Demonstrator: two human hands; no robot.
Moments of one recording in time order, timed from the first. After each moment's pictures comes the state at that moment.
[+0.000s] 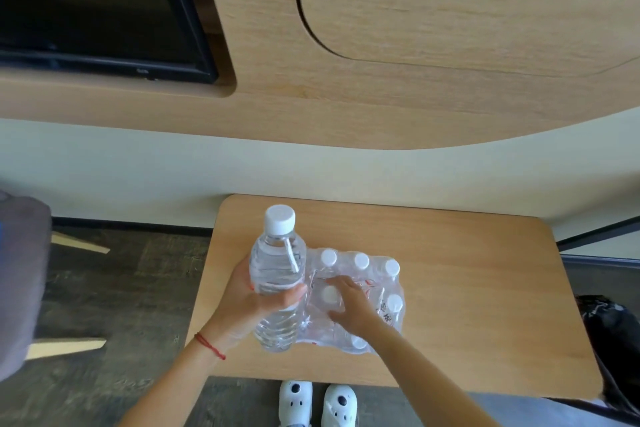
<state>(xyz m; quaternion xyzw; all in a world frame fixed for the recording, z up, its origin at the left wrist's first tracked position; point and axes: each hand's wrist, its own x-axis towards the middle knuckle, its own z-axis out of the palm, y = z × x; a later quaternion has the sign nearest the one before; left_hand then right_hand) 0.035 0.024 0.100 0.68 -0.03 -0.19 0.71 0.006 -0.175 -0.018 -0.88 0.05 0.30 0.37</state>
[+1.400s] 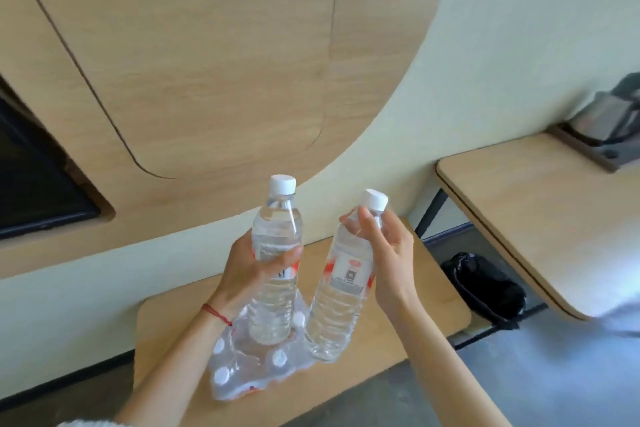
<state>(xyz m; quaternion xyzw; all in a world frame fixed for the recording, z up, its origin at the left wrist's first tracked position) 0.022 -0.122 0.264 0.70 -0.21 -0.22 0.64 -0.094 -0.281 0.306 -0.64 0.22 -0.29 0.68</state>
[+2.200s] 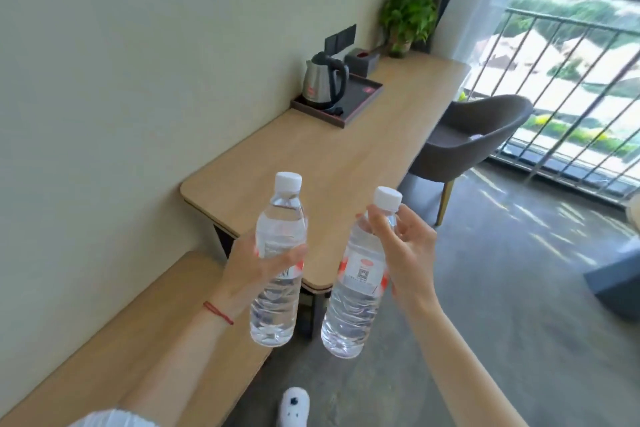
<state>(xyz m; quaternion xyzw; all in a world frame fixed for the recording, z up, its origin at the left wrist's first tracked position) -0.249 -0.586 0.291 0.62 -0.45 -0.39 0.52 -0.441 -0.652 0.330 -0.57 0.42 -0.52 0.48</state>
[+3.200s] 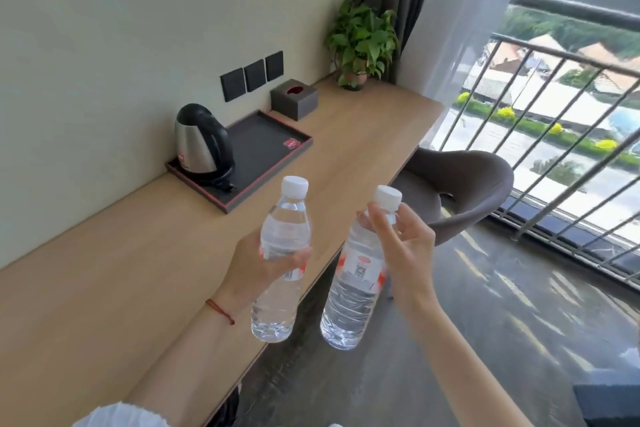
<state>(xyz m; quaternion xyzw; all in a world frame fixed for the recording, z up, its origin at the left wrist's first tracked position) -0.412 -1.145 0.278 0.63 -0.43 -0.37 0.53 -0.600 -1.219 0.324 -0.57 0.41 -0.51 0.51</state>
